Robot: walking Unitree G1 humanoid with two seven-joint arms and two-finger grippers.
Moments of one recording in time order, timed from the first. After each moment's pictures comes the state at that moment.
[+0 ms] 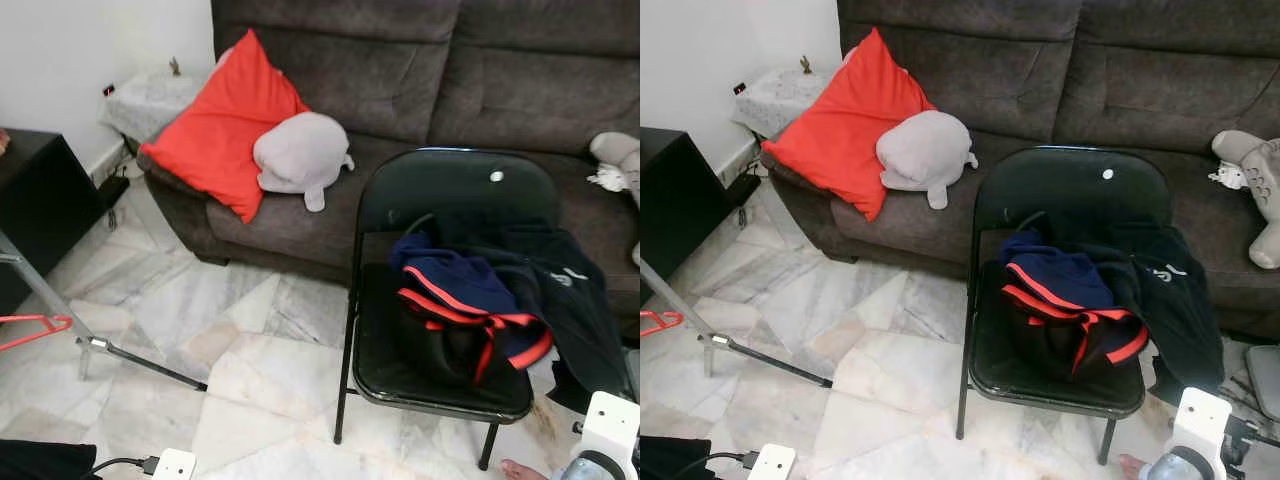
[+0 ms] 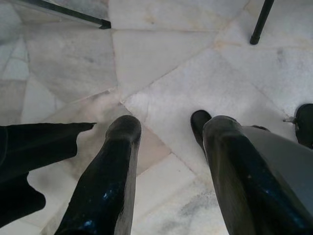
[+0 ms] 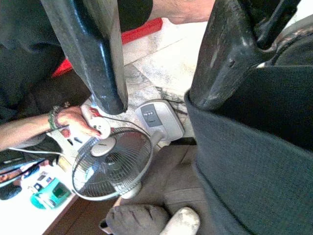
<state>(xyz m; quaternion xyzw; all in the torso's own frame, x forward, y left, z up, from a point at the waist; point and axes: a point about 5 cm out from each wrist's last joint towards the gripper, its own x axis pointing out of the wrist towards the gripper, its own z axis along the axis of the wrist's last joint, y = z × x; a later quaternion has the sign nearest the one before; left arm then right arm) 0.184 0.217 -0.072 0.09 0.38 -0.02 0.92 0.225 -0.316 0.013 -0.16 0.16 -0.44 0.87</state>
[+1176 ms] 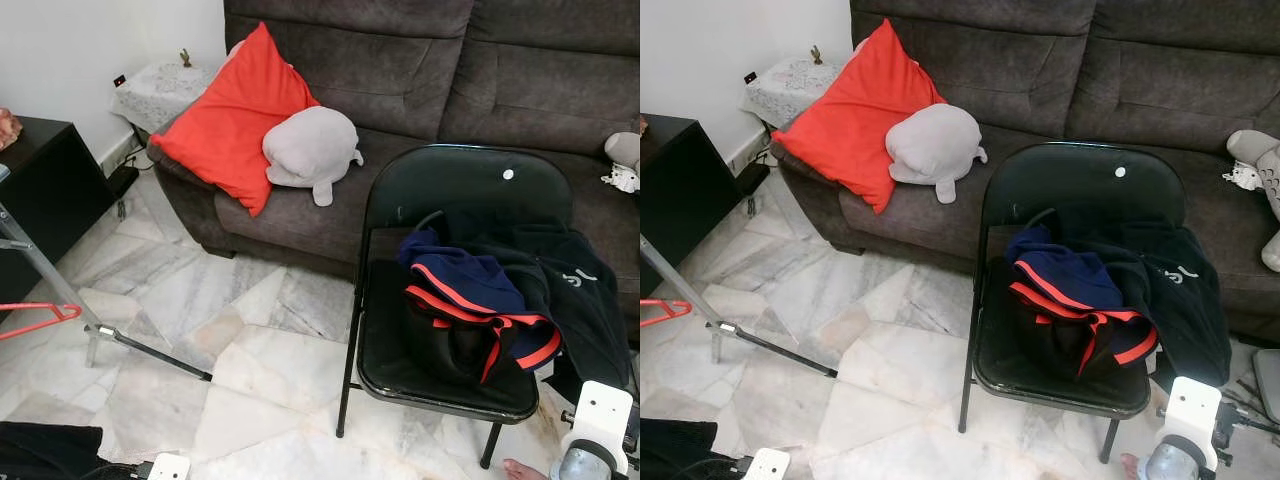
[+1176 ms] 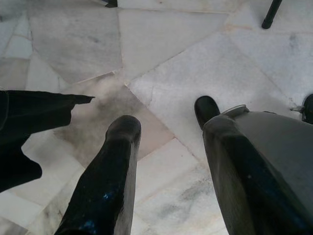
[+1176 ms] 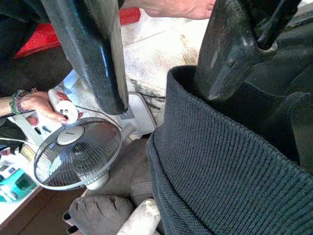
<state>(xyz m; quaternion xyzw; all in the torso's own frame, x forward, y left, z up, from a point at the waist) 0.178 0.222 -0.074 0.09 0.40 -0.01 0.91 0.237 -0.310 0.017 -0.15 0.16 -0.39 0.89</state>
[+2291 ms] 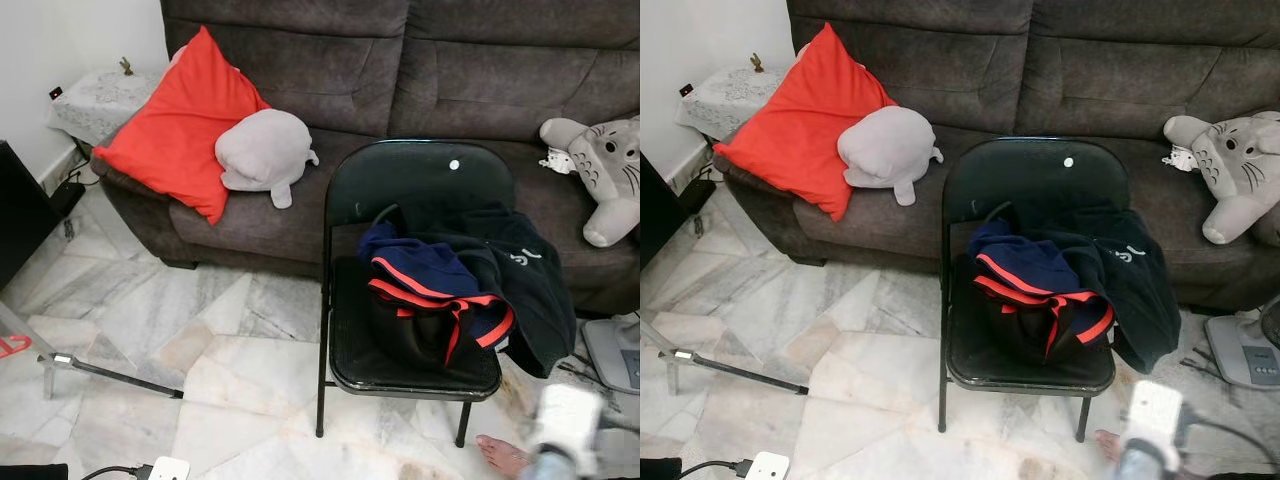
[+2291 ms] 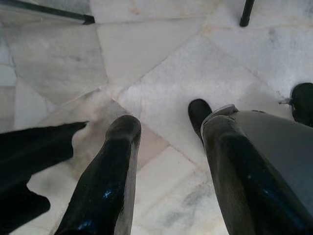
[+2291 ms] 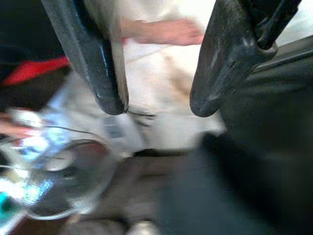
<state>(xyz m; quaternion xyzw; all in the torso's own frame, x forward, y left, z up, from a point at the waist) 0.175 0.223 -0.076 0.09 0.41 -0.01 0.91 0.238 -0.259 0.000 -0.12 0.16 -0.31 0.93</state>
